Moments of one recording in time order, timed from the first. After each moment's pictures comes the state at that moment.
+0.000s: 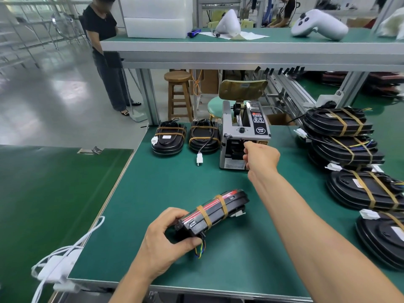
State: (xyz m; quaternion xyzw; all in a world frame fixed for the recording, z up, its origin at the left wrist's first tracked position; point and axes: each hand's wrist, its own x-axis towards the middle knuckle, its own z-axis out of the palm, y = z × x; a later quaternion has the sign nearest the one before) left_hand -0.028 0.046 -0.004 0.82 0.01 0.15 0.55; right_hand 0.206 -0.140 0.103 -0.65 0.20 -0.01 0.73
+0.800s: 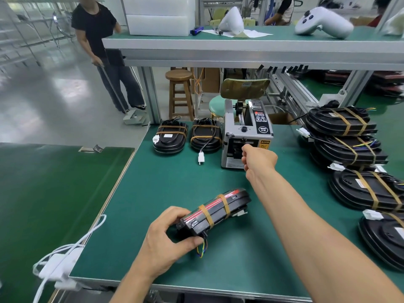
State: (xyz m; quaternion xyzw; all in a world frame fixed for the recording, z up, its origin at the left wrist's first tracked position) left_hand -0.029 0.044 0.002 0.82 0.01 0.15 0.55; right_hand 0.208 -0.132 0.099 -0.64 0.26 0.02 0.72
